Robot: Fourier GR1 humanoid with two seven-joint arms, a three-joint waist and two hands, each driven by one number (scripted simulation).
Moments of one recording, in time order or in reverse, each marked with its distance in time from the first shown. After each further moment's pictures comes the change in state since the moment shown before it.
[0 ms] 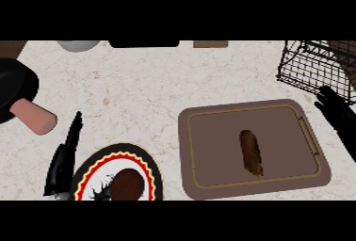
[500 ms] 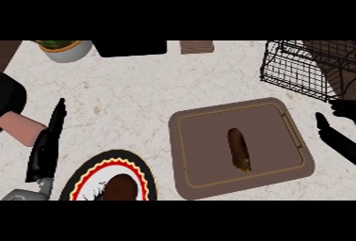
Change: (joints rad) left arm -0.071 0.067 0.078 0.000 0.017 -0.031 0.077; right arm 0.073 0.074 -0.040 -0.165 0.375 -0.483 0.042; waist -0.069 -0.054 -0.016
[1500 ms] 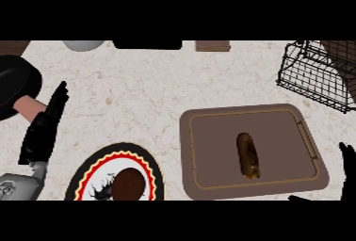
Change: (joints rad) left arm -0.100 0.045 0.015 -0.035 0.043 -0.098 0.092; right arm 0.332 0.067 0.290 -0.354 0.886 0.080 0.717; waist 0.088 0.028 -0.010
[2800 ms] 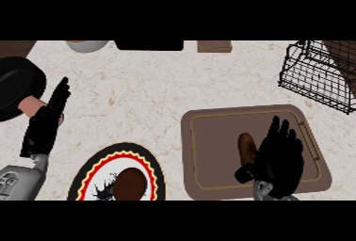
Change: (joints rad) left arm -0.047 -0.020 0.032 0.065 -0.005 -0.049 0.000; right arm -0.429 0.405 0.142 0.242 0.337 0.482 0.394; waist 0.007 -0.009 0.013
